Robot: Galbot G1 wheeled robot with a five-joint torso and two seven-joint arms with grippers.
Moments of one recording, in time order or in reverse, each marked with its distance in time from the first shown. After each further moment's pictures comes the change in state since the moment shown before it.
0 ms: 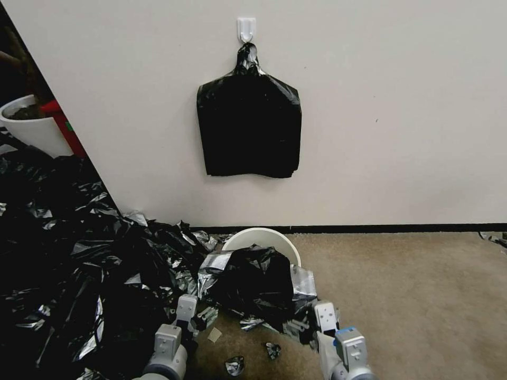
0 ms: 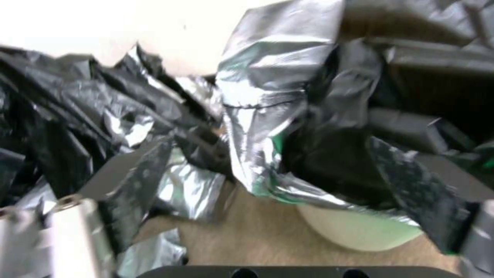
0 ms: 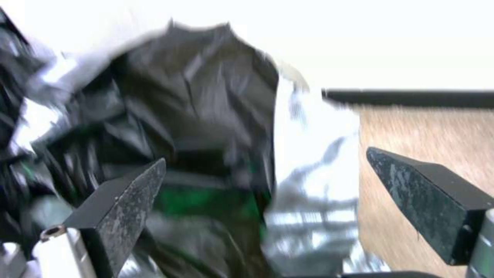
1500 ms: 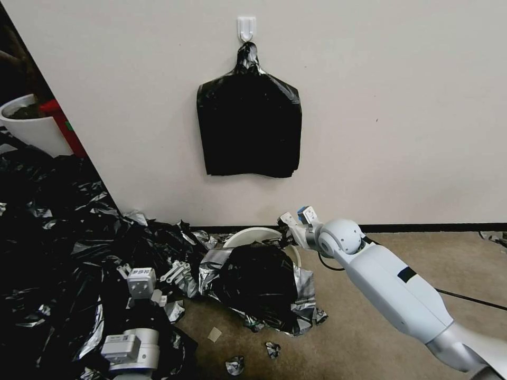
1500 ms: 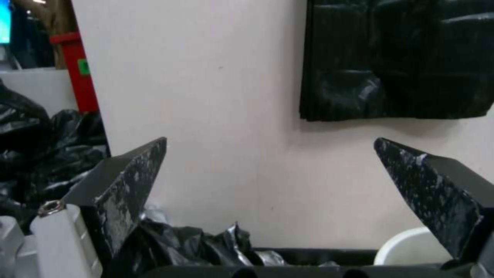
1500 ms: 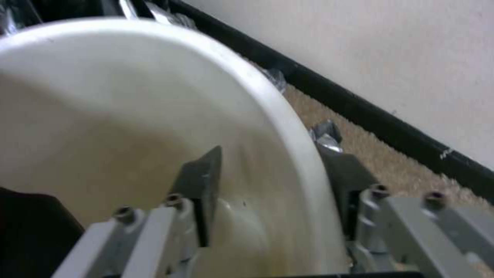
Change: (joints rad) left arm 0.038 -0.168 -0.168 -0.085 0.128 -0.413 -0.005; right arm 0.846 0.255 0.057 -0.814 -0.057 -0.569 -1.053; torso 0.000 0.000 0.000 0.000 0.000
